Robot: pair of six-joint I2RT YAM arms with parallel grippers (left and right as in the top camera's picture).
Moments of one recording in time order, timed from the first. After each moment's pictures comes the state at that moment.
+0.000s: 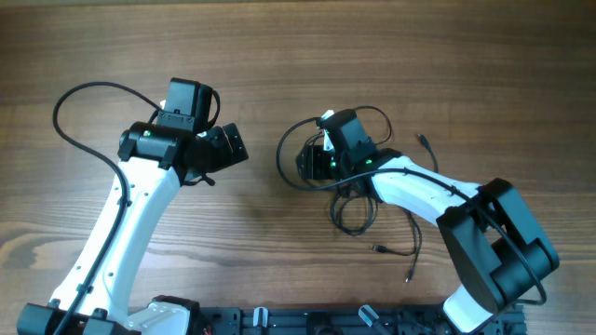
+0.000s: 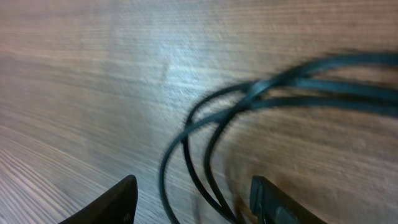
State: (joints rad) left arm -0.21 1.40 1.16 -1.01 -0.02 -0.58; right arm 0.57 1.80 0.91 -0.04 -0.23 0.54
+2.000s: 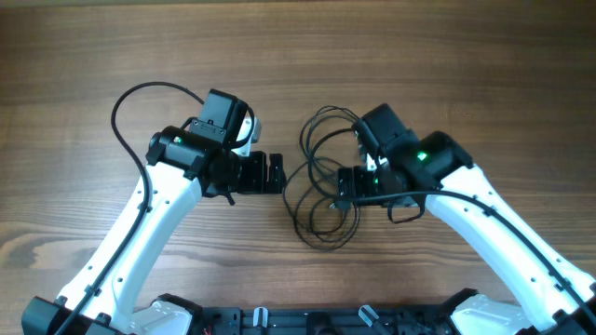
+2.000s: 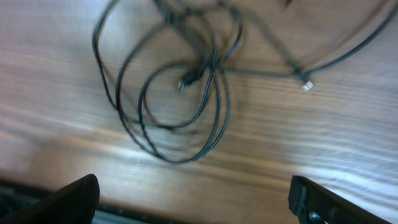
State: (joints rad) left arm -0.37 1.40 1.16 -1.08 0.26 -0.36; right arm 0.57 1.42 1.17 -1.14 -0.13 0.50
